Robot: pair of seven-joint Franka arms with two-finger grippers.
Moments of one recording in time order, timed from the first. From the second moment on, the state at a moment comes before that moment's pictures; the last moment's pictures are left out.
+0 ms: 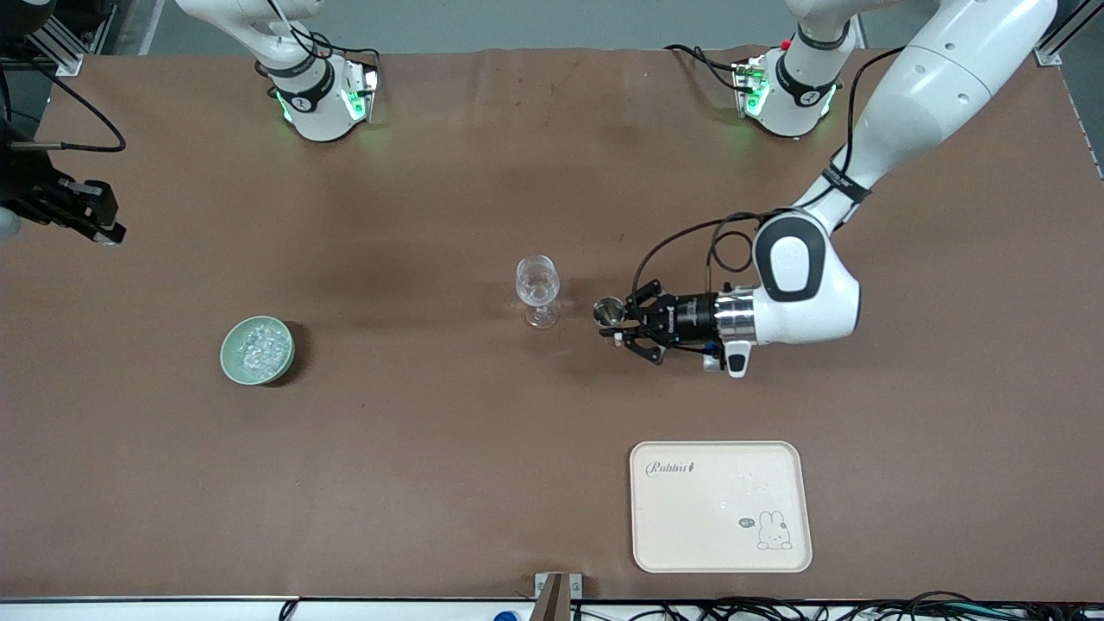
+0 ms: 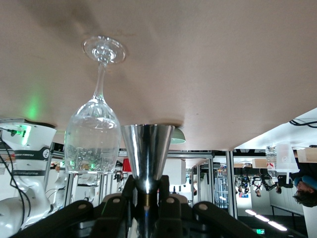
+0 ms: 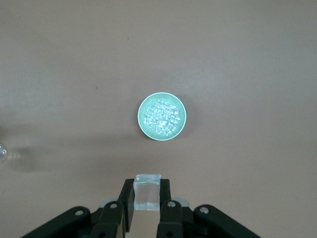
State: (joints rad) left arm 0.22 0.64 -0.77 -1.84 -1.09 2.41 -1.04; right arm 0.00 -0.13 -0.05 -1.77 0.01 1.69 -0.01
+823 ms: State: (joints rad) left arm 0.13 0.51 -0.79 -1.91 -1.09 2.53 -1.15; right arm 0.00 -0.12 -0.05 -1.77 0.01 1.69 -0.01
